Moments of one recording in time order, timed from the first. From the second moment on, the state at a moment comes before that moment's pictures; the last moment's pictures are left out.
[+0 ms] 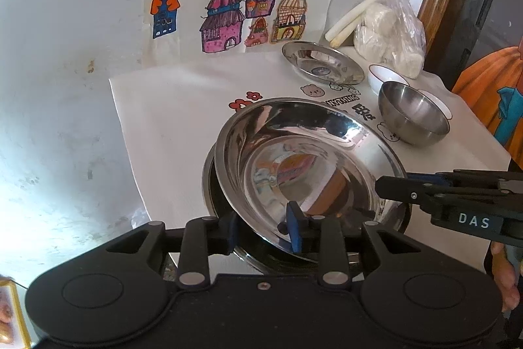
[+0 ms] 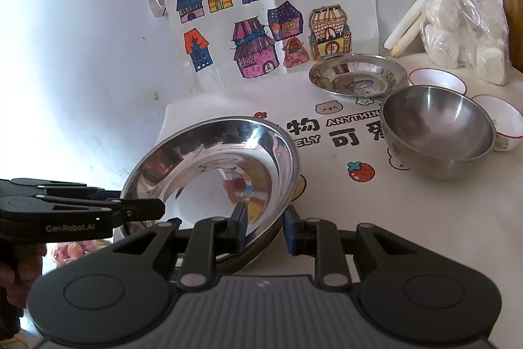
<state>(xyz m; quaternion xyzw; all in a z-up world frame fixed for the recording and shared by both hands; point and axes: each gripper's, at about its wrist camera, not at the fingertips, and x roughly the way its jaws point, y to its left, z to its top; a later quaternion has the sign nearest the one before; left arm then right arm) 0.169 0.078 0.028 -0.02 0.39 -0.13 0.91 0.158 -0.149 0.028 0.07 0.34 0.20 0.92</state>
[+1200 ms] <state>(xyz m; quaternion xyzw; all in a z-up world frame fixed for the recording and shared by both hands) 0.164 0.061 0.044 0.06 0.40 -0.13 0.90 0.164 -0.140 0.019 0.04 0.35 0.21 0.91</state>
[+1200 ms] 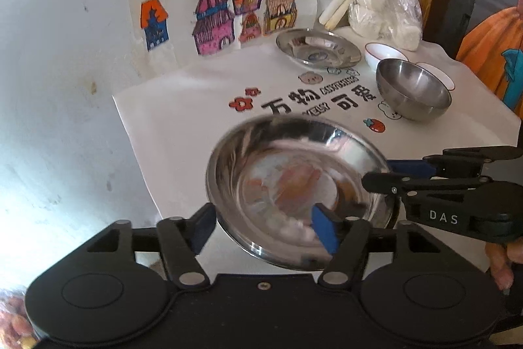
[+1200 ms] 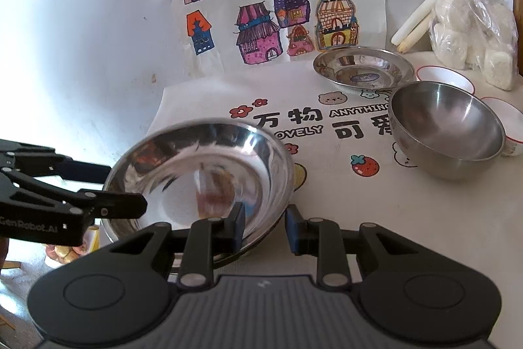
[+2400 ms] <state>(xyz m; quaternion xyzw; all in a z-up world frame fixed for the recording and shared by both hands) 0.205 0.059 0.085 -0.04 0.15 -0.02 0.99 0.212 -0.214 0.050 0.03 0.24 0.16 0.96</state>
